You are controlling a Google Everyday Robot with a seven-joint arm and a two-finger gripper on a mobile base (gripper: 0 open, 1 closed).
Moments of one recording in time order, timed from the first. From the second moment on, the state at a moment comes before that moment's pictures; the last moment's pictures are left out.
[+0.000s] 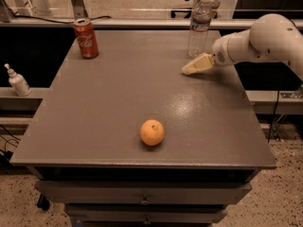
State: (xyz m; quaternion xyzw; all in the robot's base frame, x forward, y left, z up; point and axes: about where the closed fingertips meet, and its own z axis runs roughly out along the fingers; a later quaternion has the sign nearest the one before) arm 0.745 -0.180 0.840 -0.36 0.81 0.09 0.45
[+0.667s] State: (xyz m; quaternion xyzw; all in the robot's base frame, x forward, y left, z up) arm 0.781 -0.217 0.870 -0.27 0.79 0.13 0.53
